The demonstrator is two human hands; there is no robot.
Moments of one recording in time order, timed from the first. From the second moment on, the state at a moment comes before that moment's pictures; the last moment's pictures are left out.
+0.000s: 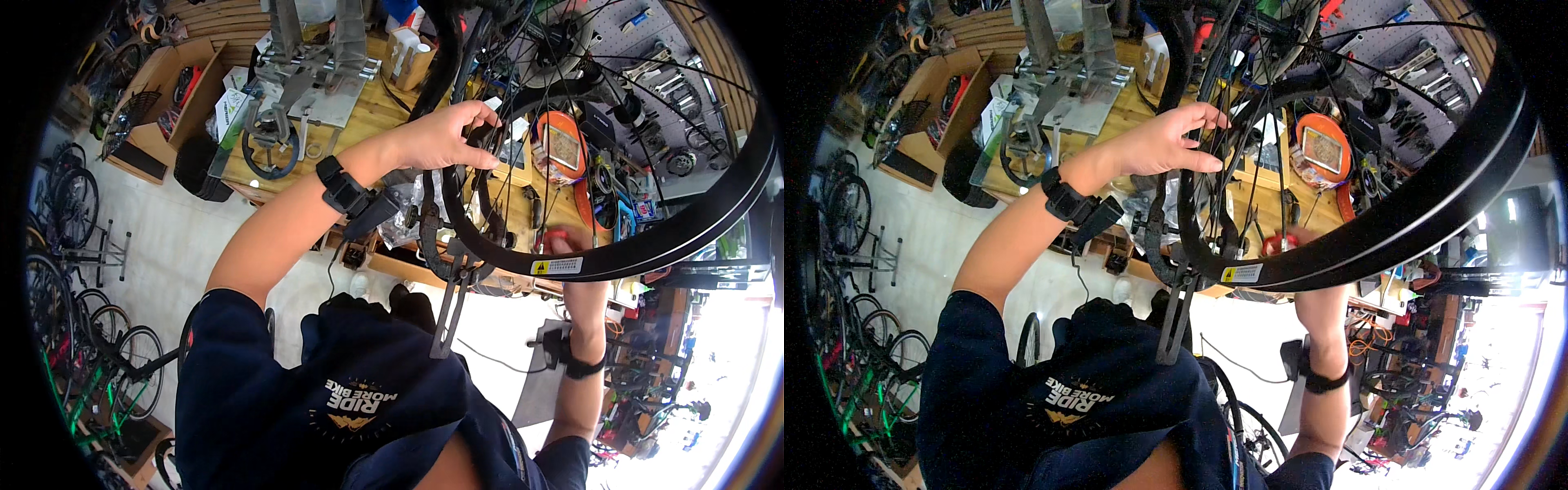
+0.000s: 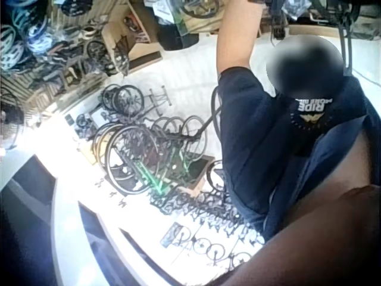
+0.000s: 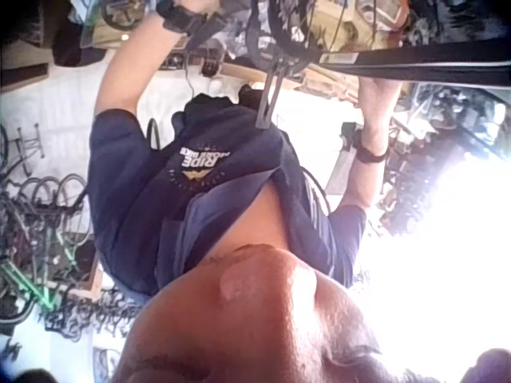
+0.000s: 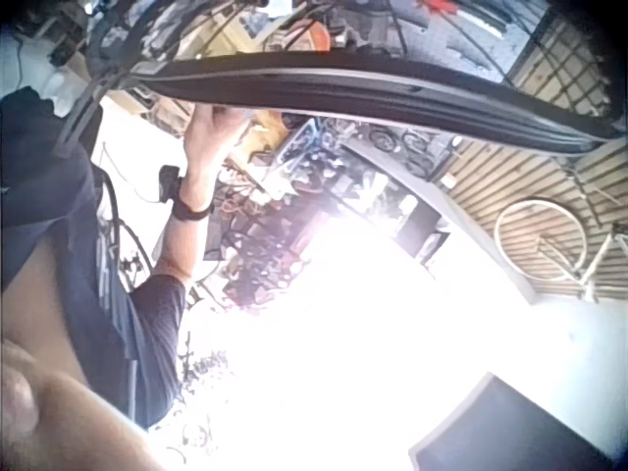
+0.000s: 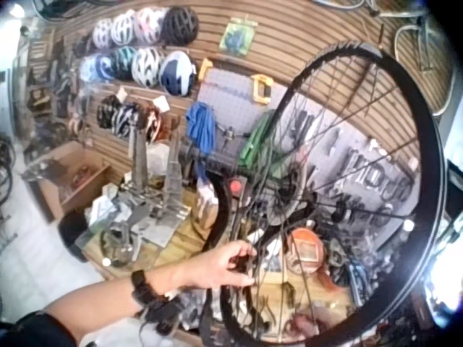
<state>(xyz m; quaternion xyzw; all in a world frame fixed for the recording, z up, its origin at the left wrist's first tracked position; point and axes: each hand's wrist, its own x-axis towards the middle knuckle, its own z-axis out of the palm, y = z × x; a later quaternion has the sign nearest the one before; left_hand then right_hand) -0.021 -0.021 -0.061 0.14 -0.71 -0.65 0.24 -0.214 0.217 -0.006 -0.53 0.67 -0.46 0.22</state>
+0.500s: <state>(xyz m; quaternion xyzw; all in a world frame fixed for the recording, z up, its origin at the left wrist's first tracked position) -0.024 -0.023 -0.065 0.14 -0.74 -0.60 0.27 -0.192 0.120 -0.023 -0.56 0.57 -0.35 0.48</state>
